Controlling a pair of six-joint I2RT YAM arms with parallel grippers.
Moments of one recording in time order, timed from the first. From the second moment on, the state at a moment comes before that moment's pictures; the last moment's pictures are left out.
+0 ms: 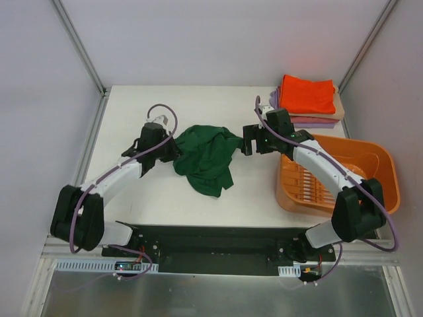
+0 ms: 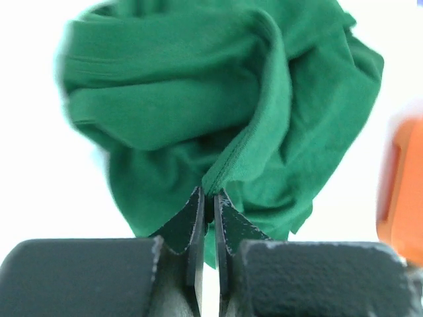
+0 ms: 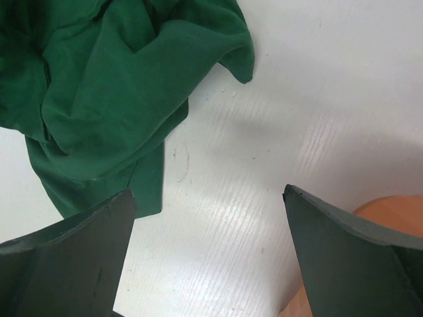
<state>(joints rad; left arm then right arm) -0.33 1.40 0.79 -0.10 0.25 -0.58 0.44 1.46 1.13 -0.49 -0.12 0.20</state>
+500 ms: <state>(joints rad) -0.24 0.96 0.67 -0.38 -0.36 -0.79 0.44 1.67 1.22 -0.45 -0.20 0.12</state>
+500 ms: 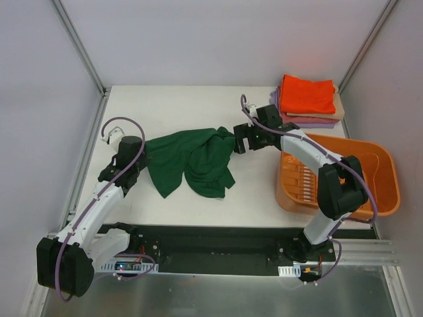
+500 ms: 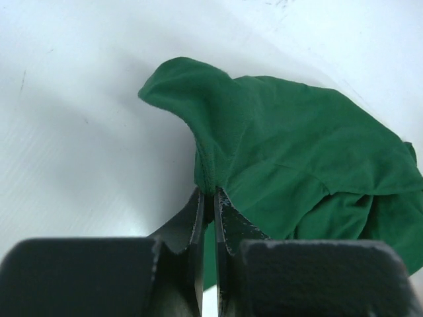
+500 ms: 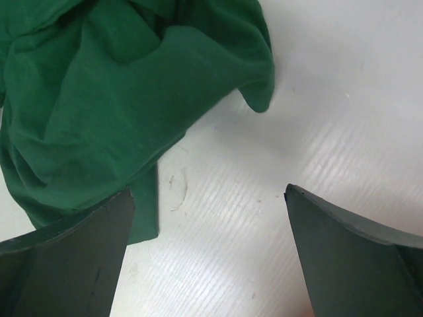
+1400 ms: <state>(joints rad) -0.23 1.00 0.67 -0.40 -0.38 -0.79 0.48 2.03 1.51 -0.46 -0.13 0.51</state>
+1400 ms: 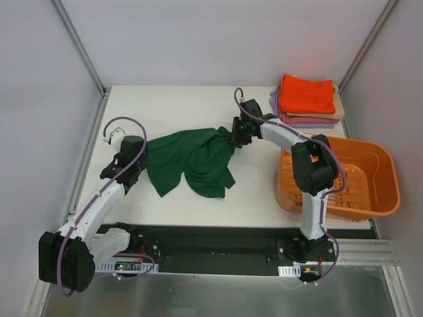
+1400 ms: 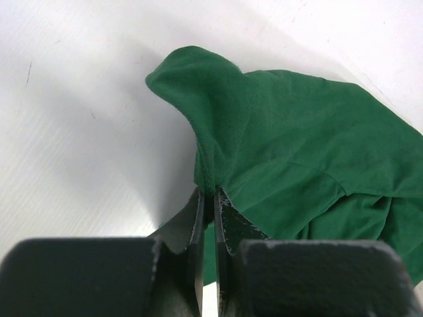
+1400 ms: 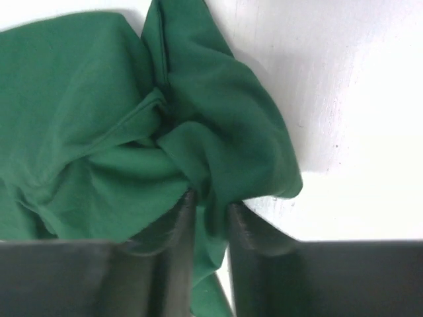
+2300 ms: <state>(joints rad) -0.13 0.83 1.49 -0.44 -0.42 -0.53 0.41 1.25 1.84 -0.59 -0.17 0.11</state>
